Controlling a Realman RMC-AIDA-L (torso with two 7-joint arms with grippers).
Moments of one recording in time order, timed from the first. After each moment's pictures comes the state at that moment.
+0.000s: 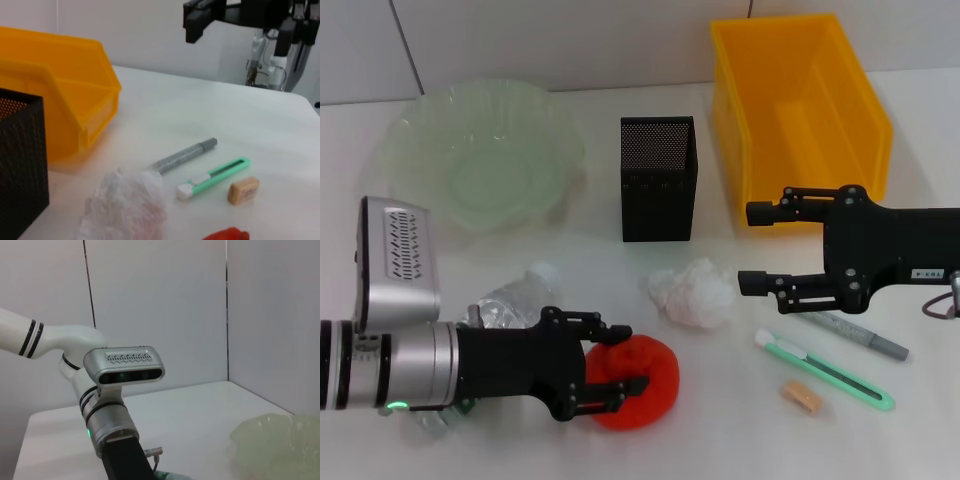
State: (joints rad) left arm -0.46 -2.08 1.38 0.65 1.68 1.33 -1.23; right arm 0.30 2.08 -0.95 -1.07 -1.73 -1.70 1.41
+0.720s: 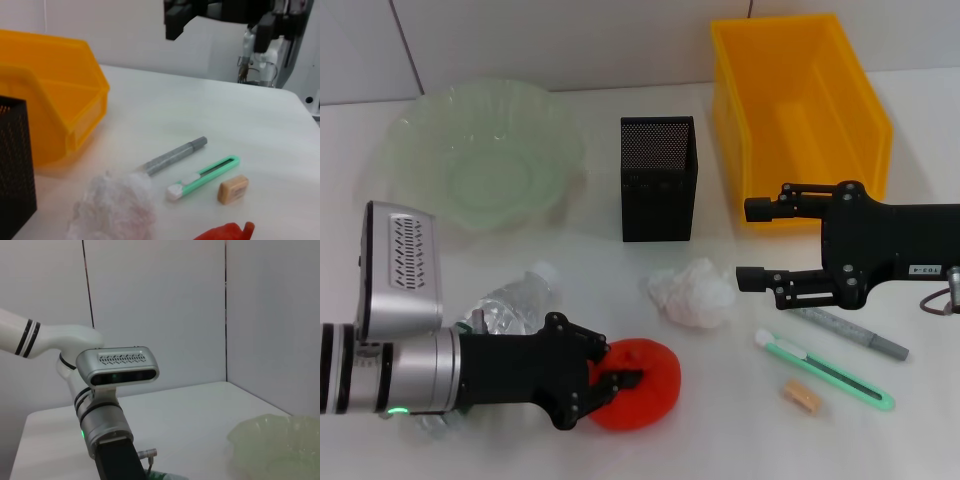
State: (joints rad) left arm -0.45 -2.08 1.41 0.67 1.68 1.35 -1.22; right arm 0.30 2.08 -0.95 -1.07 -1.73 -1.69 1.41
